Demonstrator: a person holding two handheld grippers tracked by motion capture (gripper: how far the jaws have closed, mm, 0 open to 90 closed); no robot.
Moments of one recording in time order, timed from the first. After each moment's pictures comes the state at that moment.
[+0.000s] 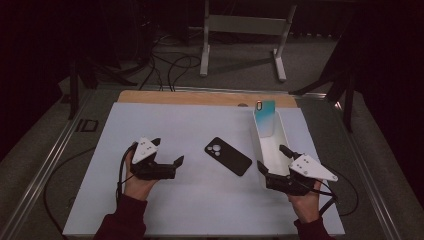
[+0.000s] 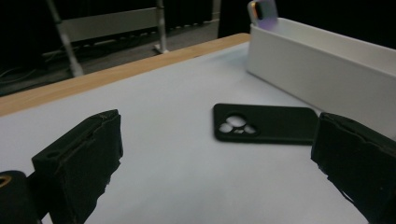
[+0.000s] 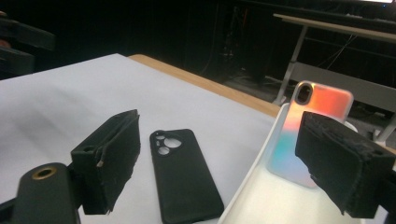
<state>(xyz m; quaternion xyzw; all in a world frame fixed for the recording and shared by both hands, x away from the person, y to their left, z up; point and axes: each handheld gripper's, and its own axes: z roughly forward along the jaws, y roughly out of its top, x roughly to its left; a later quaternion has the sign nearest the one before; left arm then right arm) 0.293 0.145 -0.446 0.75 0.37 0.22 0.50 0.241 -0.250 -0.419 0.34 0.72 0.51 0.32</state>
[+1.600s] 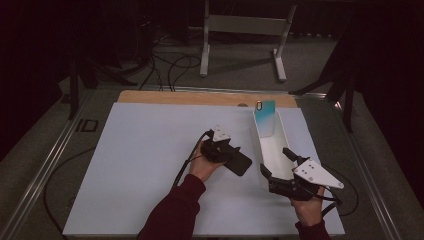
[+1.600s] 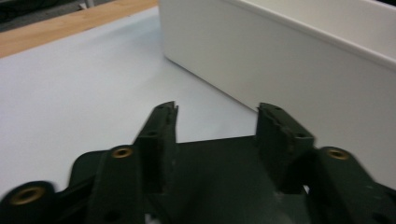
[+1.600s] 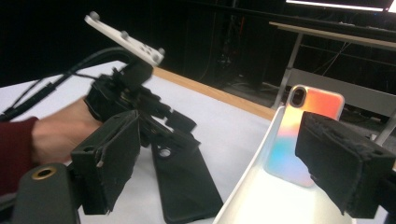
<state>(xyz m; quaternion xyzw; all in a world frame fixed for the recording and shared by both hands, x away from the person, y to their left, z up) 0.375 -0.021 -0.500 0.82 0.32 0.11 0.47 0.230 -0.256 -0.418 0.34 0.71 0.53 0.33</state>
